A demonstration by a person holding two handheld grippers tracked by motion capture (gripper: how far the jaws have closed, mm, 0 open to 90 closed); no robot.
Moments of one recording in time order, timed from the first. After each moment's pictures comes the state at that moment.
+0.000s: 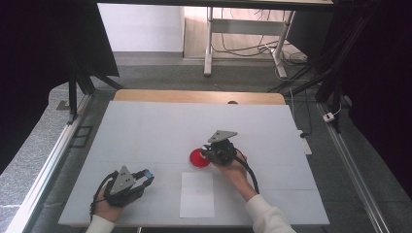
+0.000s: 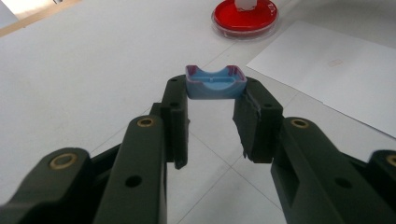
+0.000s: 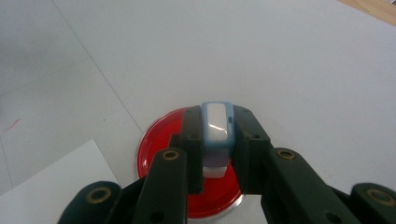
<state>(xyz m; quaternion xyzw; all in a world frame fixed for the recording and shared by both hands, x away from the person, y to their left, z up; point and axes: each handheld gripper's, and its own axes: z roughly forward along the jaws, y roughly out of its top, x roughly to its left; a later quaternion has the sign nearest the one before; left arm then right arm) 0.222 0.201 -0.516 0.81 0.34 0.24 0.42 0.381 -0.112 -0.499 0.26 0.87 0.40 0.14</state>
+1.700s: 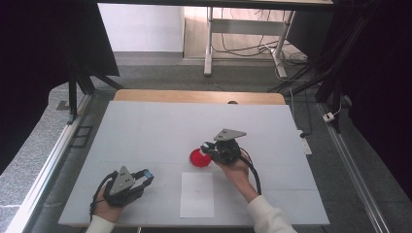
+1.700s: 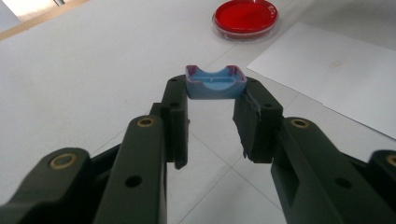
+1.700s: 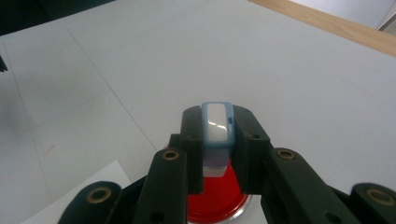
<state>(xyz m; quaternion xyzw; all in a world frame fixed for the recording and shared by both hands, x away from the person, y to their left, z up) 0.221 0.202 -0.514 0.81 0.34 0.24 0.42 0.371 -0.123 -0.481 0.27 0.84 0.46 0.13</state>
